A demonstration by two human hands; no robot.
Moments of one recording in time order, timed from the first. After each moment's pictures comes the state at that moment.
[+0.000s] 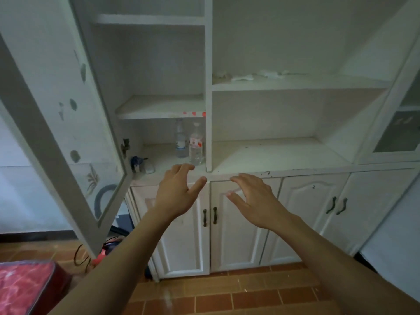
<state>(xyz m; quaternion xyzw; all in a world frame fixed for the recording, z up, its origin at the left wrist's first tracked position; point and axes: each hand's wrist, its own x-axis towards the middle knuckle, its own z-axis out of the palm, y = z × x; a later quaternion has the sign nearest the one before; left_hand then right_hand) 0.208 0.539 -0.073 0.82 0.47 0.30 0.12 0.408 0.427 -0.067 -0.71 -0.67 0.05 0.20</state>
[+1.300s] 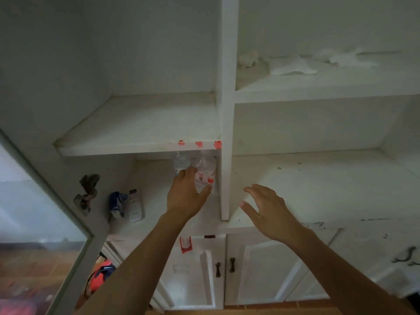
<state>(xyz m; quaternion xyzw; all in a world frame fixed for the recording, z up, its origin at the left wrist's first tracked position) 0.328 0.866 -0.132 0.78 0.54 0.28 0.14 0.530 0.740 -0.128 -0.73 -0.65 0.12 0.17</state>
